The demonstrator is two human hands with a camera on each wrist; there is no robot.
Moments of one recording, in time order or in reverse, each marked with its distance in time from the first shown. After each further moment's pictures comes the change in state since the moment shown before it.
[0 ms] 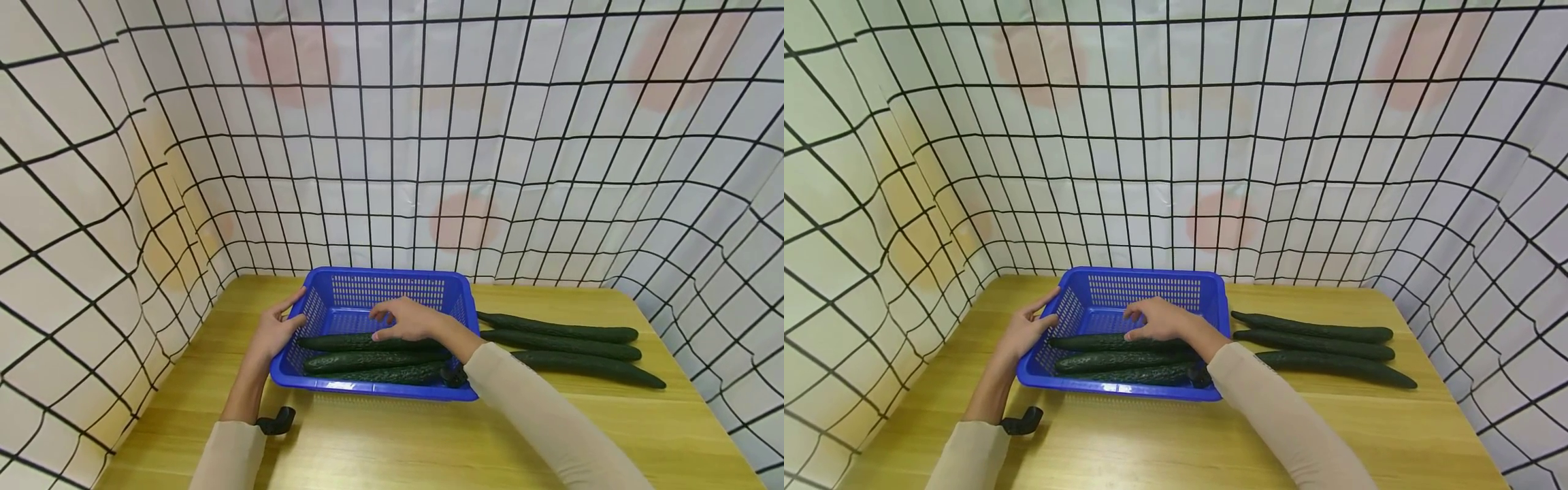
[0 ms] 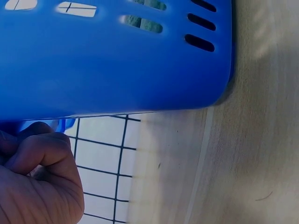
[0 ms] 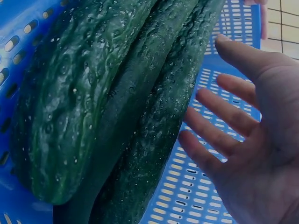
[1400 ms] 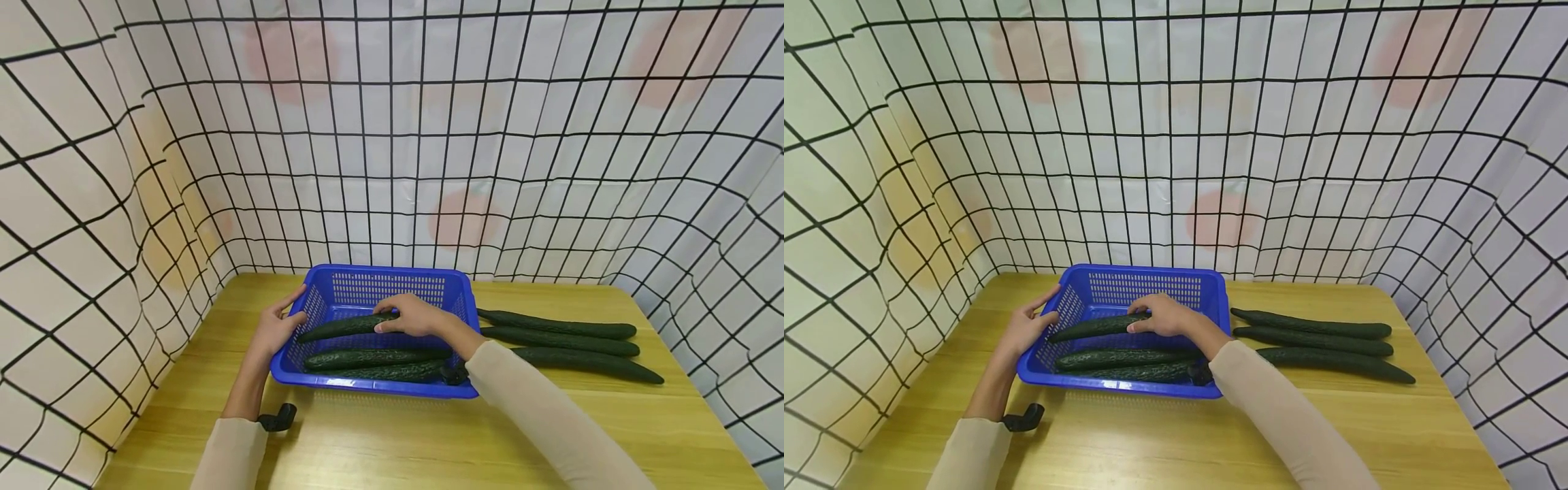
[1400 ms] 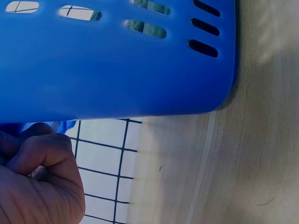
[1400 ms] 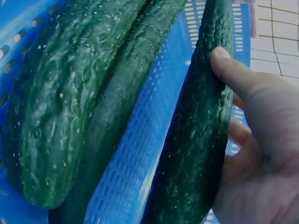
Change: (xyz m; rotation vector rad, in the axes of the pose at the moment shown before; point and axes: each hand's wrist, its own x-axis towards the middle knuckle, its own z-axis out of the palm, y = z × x) left_hand -0.001 0.000 0.001 0.041 0.011 0.003; right_hand 0.000 0.008 0.004 -0.009 0.083 0.055
